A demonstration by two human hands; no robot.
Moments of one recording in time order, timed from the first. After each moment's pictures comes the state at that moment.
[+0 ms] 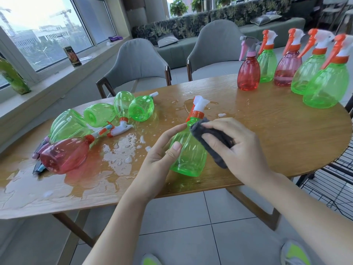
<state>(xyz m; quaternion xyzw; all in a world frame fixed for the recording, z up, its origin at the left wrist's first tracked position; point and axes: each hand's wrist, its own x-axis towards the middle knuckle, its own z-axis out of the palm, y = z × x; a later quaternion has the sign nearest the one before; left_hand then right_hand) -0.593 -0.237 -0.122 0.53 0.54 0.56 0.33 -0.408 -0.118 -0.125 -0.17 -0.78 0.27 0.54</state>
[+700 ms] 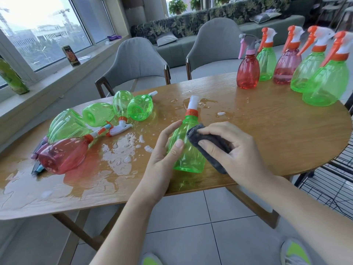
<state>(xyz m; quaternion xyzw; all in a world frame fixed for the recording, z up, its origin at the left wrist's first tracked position) -0.579 -0.231 -0.125 0.49 0.54 0.60 0.34 -0.405 -0.128 -0.127 -0.15 -0.78 0.32 0.51</state>
